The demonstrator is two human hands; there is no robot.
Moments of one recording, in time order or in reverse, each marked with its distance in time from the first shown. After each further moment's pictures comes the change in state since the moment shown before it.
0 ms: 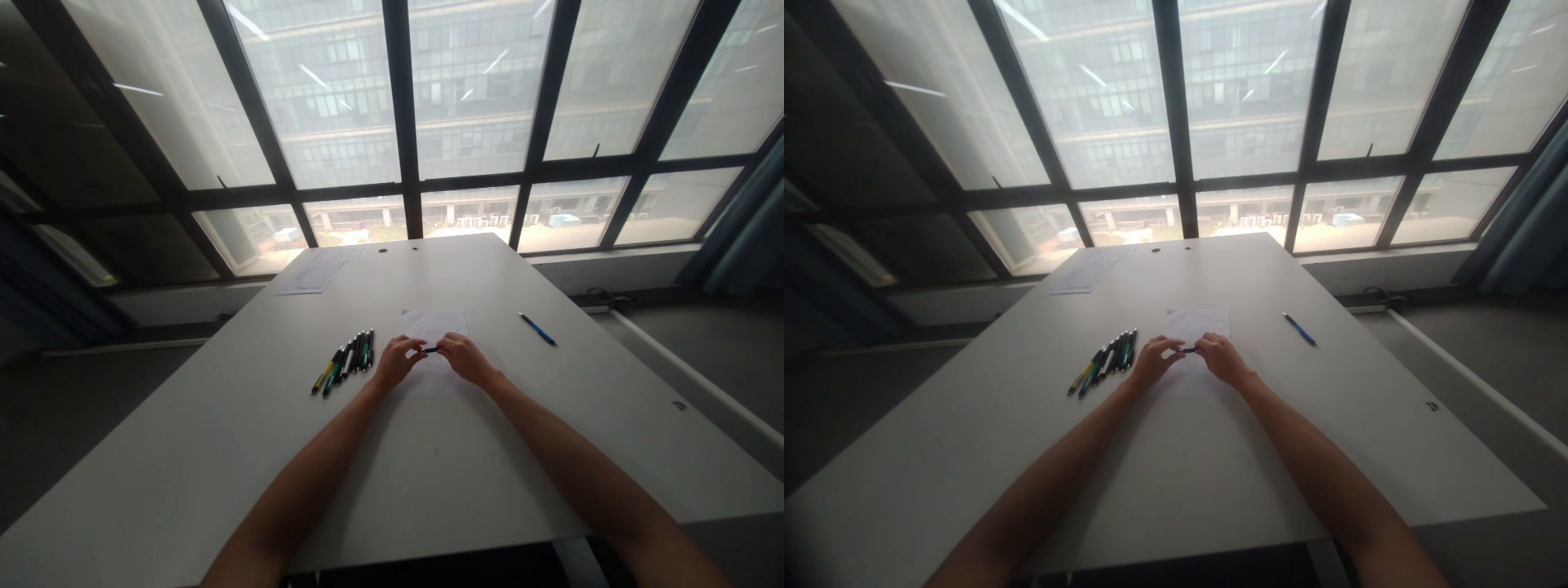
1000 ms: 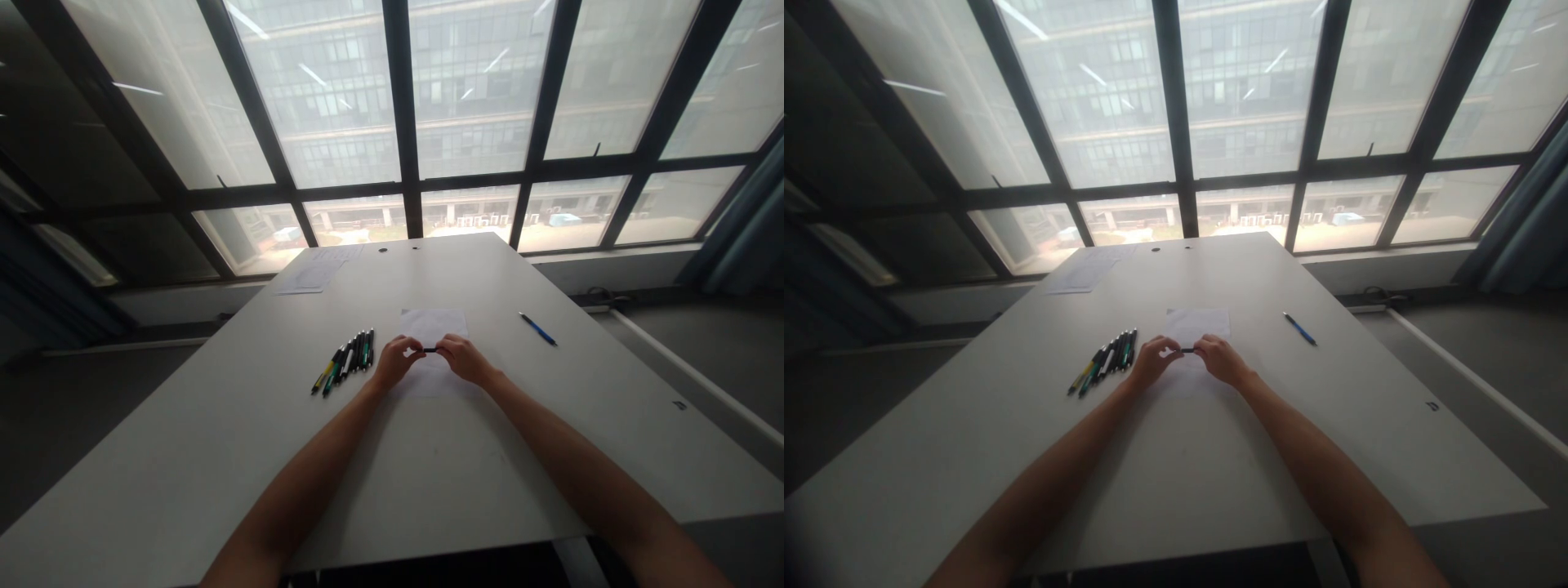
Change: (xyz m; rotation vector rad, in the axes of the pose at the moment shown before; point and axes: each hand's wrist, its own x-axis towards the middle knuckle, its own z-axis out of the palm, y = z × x) left_hand -0.003 -0.005 0.001 -0.064 0.028 -0.053; right_hand -0.001 -0.003 -0.002 0.091 -0.025 0.002
